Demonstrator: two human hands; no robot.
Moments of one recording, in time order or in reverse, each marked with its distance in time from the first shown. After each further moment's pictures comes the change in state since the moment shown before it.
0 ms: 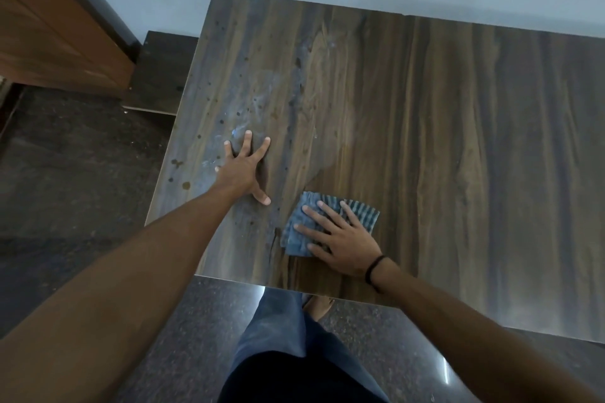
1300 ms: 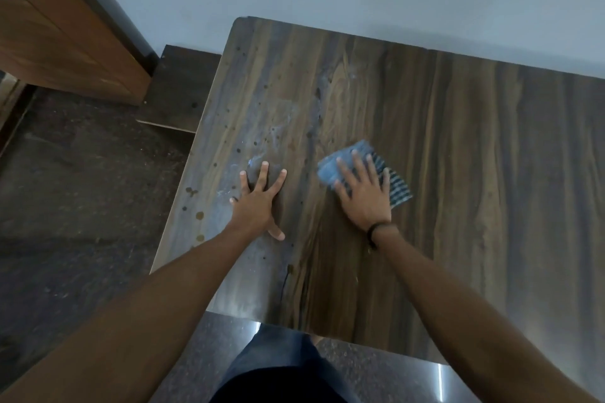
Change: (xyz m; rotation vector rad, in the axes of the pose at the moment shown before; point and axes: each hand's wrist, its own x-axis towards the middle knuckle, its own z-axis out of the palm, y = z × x) left_hand -0.006 -0.001 -0.003 -0.048 -0.004 0.032; right_hand 0.120 0.079 -0.057 0.158 0.134 0.593
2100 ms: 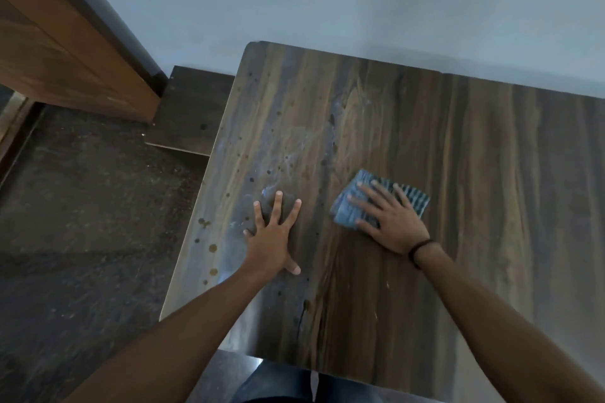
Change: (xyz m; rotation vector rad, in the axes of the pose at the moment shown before) left_hand 0.004 -0.003 0.000 -0.017 -0.019 0.029; right_hand 0.027 0.040 -0.019 -0.169 -0.086 -0.341
